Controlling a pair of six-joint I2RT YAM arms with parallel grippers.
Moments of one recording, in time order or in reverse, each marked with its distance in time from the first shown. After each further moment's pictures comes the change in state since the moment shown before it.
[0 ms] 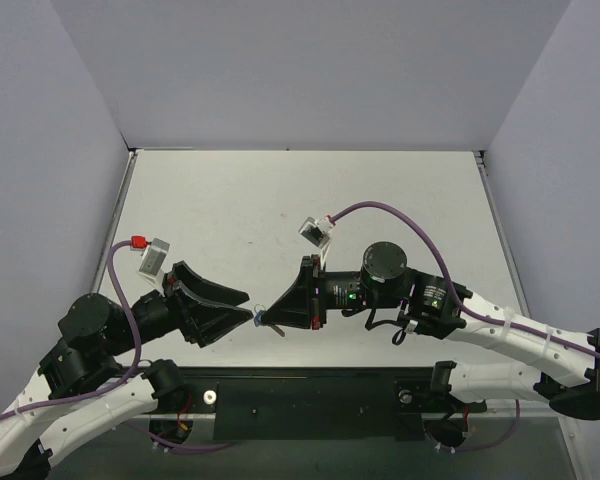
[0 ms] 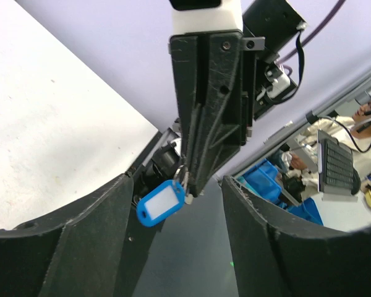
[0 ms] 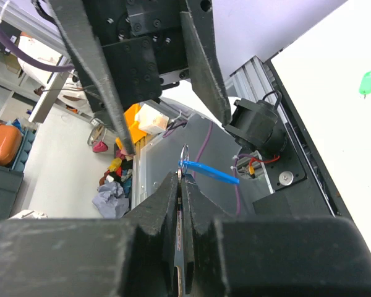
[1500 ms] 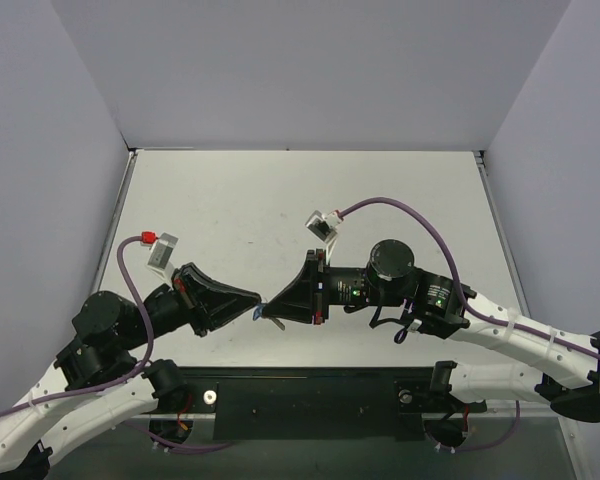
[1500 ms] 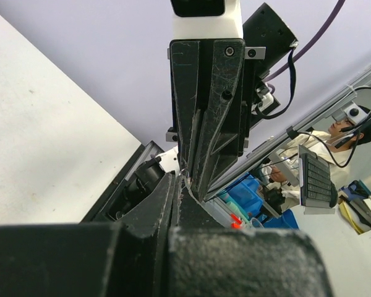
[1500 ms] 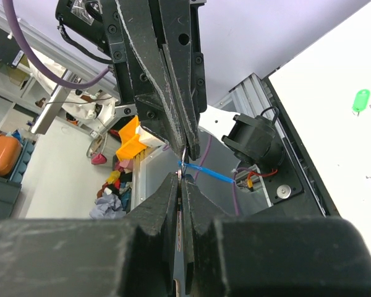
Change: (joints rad) left arm 0.000 0.022 -0.086 0.192 -0.013 -0.095; right arm -0.013 -0.017 0.000 0.048 0.024 0.003
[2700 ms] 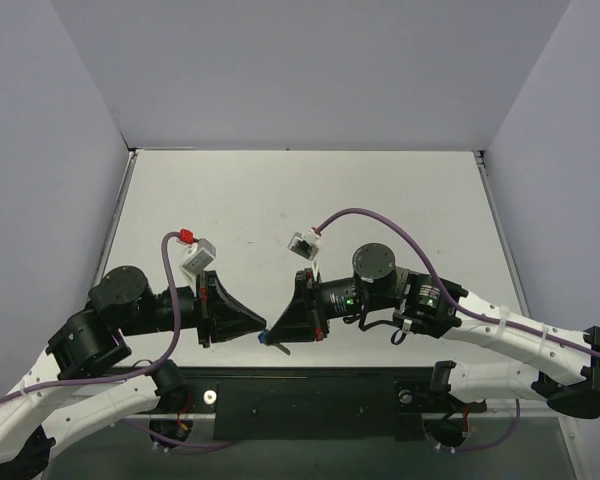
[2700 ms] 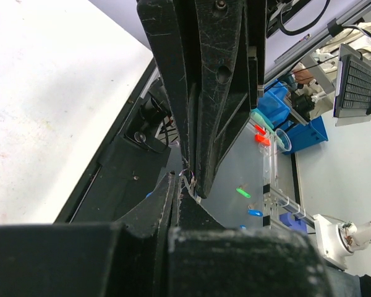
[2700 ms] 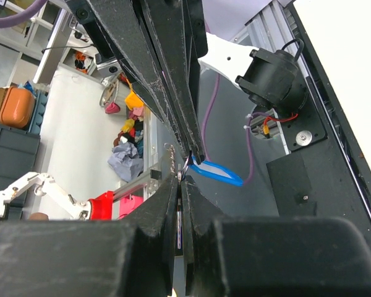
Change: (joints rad) left arm 0.005 0.155 0.203 -0.372 0.235 0.230; right arm 0.007 0.032 0.003 -0.133 -0.150 0.005
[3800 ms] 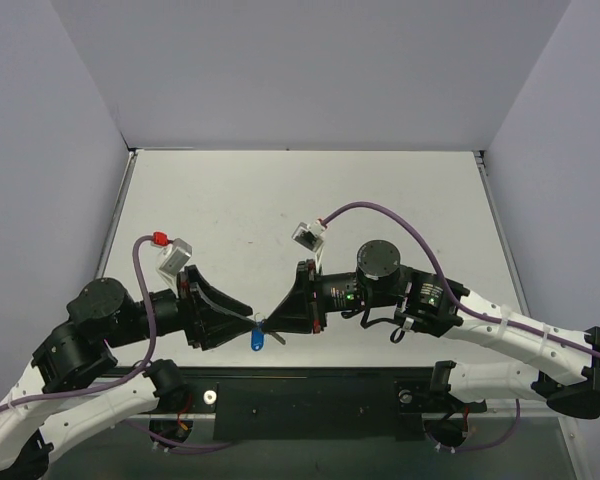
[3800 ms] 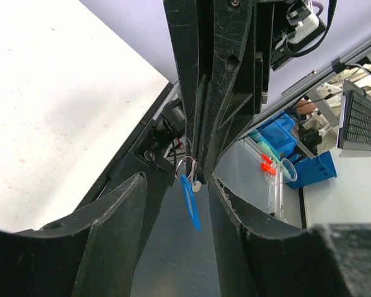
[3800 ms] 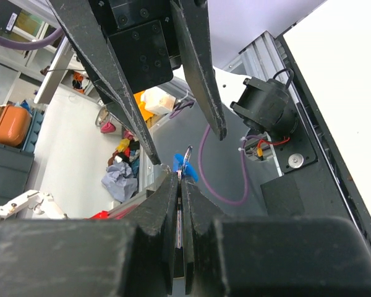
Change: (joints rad) left arm -0.001 -0.072 0.011 -0.032 -0.123 -0.037; right arm 0.000 0.002 0.013 0.047 0.049 -0.001
